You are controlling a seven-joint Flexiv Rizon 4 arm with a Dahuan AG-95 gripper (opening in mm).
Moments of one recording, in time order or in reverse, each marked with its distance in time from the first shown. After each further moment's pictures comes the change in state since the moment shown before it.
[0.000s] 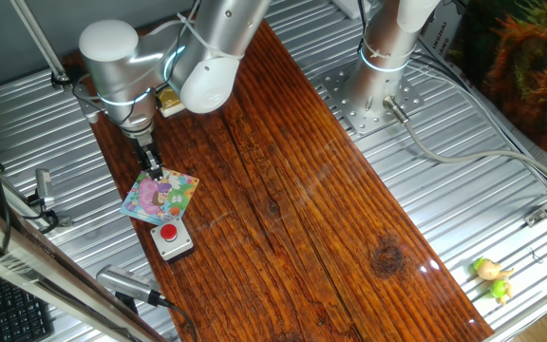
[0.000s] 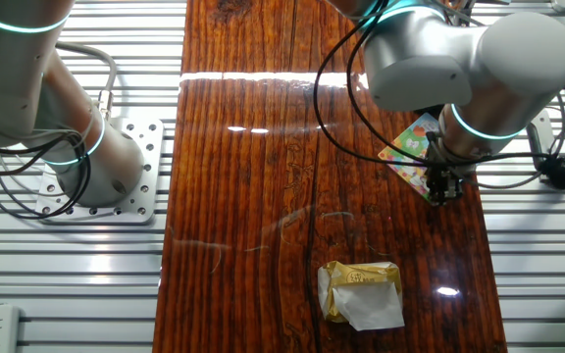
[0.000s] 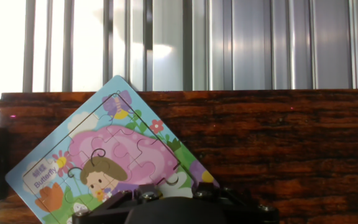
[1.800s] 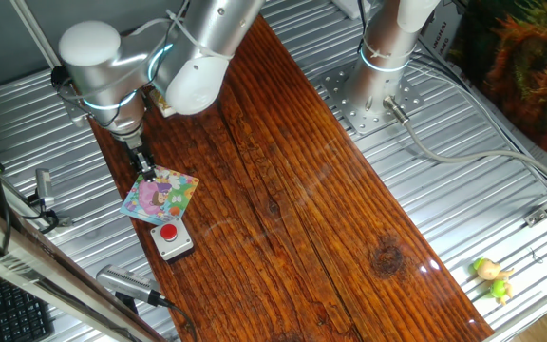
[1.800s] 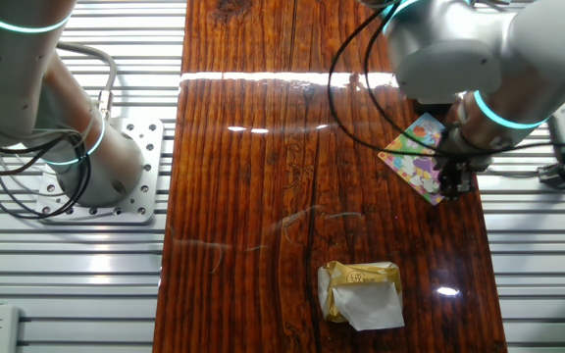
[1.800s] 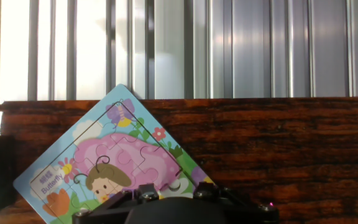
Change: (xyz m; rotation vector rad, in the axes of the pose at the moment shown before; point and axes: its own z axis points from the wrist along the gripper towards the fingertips) arm -0.018 0.006 -0.018 0.021 0.060 0.022
